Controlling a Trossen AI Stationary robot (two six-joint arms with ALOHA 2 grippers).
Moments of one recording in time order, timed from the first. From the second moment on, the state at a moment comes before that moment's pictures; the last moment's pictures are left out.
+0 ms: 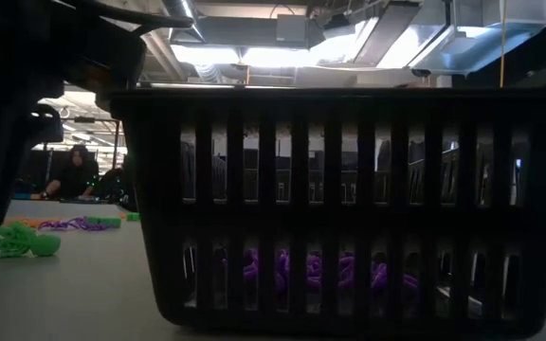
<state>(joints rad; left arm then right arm) -0.57 1.79 1.10 -0.64 -0.02 -1.12 0.98 1.51 0.97 0.24 0.86 0.19</state>
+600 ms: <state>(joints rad) -0.57 1.79 1.20 -0.71 -0.09 -0.88 0.94 1.52 0.97 0.23 0.84 0.21</state>
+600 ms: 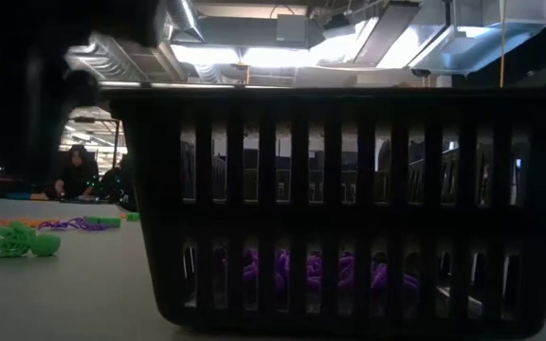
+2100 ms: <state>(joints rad) -0.50 1.97 1.59 -1.15 -0.40 -0.48 0.94 1.52 0.97 0.23 0.83 0.10</state>
